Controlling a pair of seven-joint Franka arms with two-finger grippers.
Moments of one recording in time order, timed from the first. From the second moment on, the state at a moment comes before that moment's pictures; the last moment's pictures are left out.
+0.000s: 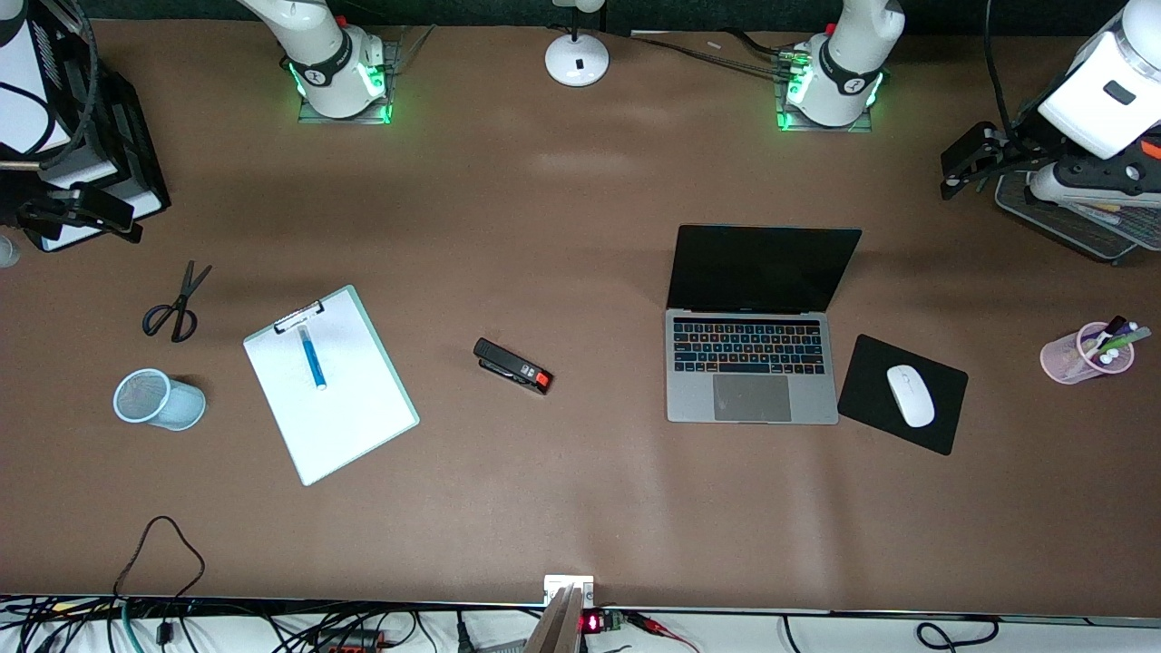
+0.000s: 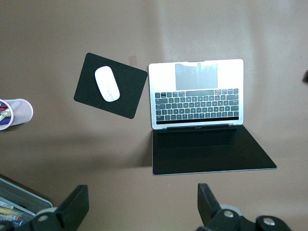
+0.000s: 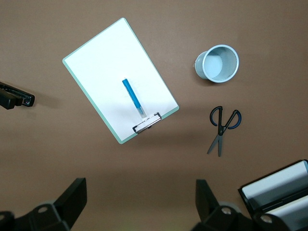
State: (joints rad) left arm -0.02 -0.06 -0.10 -1.60 -0.01 1.53 -0.07; right arm 0.07 0.09 -0.10 -1.49 -0.01 1.53 -0.01
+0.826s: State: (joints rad) left arm -0.02 -0.06 -0.11 -1.63 -0.01 1.47 -0.07; right arm 0.07 0.16 -0.10 -1.51 0.00 1.58 -0.01
